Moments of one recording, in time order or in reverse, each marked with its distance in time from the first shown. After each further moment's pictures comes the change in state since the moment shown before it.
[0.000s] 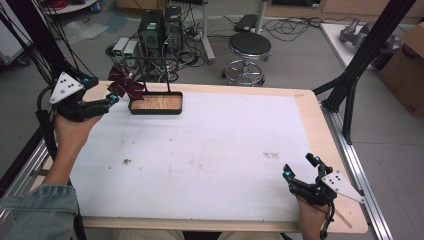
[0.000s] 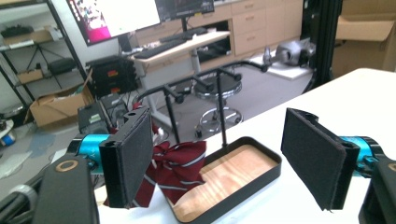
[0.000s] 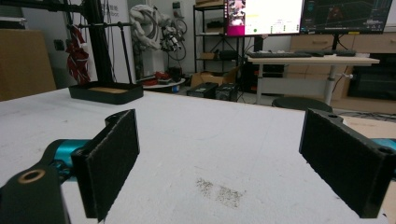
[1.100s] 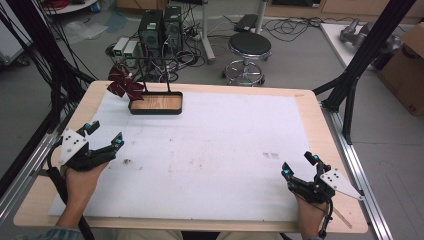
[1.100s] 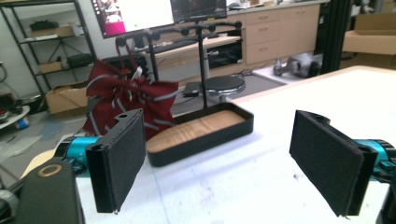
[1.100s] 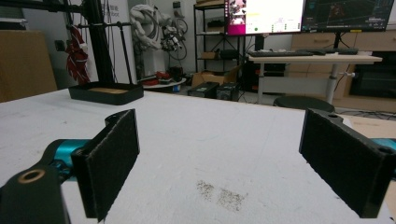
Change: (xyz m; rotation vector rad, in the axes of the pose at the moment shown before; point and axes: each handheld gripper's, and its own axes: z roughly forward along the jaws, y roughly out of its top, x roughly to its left) left arm -0.065 -0.090 -0.057 -0.029 0.095 -0.063; right arm 0.000 0.000 0.007 0.004 0.003 0.003
